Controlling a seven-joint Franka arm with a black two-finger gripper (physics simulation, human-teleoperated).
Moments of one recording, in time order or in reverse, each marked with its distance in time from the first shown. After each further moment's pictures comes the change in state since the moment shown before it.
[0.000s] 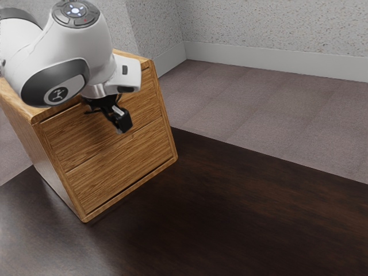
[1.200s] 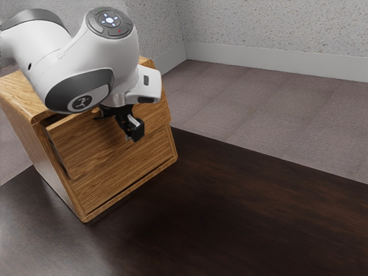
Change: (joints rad) arm -0.073 0.070 0.020 0.014 0.010 -0.067 -0.039
